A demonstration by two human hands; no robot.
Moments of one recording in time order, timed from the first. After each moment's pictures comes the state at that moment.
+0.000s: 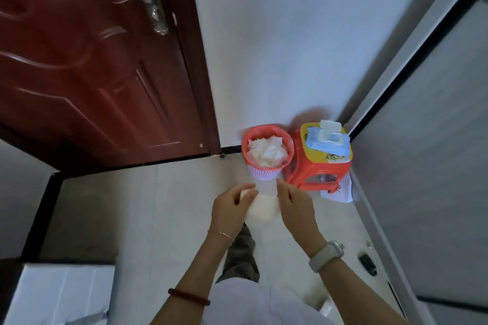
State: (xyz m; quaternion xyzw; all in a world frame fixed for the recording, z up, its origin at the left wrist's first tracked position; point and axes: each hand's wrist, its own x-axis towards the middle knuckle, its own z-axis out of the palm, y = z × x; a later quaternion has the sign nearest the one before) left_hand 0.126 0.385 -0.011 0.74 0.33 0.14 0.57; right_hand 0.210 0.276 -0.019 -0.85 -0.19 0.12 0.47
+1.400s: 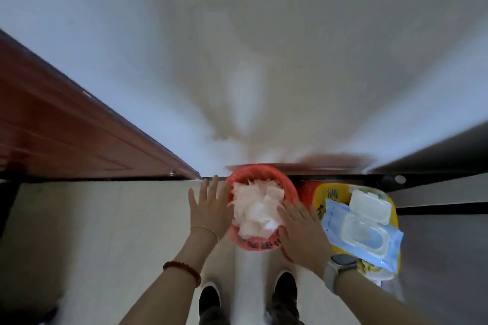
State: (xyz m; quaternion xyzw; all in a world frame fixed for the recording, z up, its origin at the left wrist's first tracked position) left_hand 0.546 0.572 -0.268 0.89 0.38 -0.22 0.09; right_hand 0.662 0.403 -0.288 -0.85 -0.50 0.16 0.05
